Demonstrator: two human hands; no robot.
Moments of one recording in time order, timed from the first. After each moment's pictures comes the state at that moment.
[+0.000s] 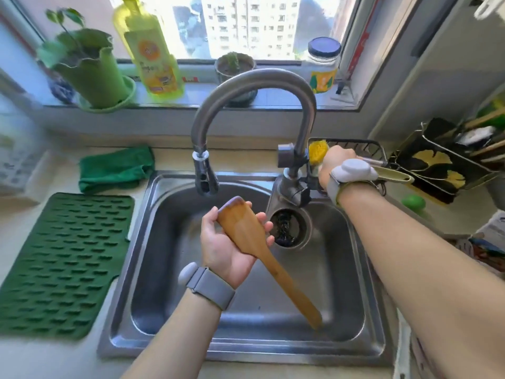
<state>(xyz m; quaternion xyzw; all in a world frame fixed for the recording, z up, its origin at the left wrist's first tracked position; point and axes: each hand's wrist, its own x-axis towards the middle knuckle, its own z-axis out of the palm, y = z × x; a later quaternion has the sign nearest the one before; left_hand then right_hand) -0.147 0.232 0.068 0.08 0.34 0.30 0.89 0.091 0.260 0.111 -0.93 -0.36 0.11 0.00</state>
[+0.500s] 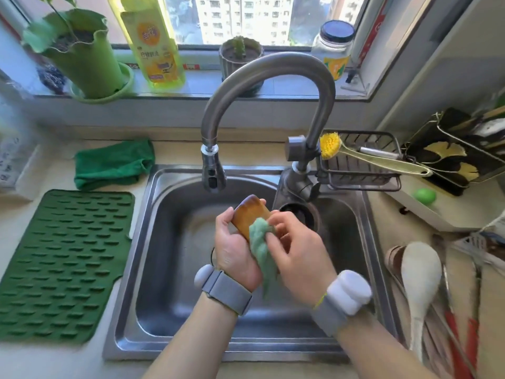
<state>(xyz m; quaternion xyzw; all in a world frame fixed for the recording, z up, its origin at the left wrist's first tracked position) -0.144 0.230 0.070 0.04 0.30 0.32 0.90 -0.062 0.159 0.090 -0.74 -0.48 0.23 0.40</state>
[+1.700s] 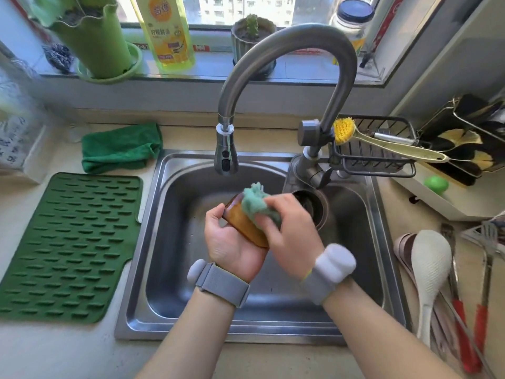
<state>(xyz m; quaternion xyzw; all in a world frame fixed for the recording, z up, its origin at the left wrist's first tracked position) -0.181 0.235 0.047 0.01 0.27 0.33 0.90 -0.084 0.185 0.066 -0.72 -0.52 0.21 0.40</state>
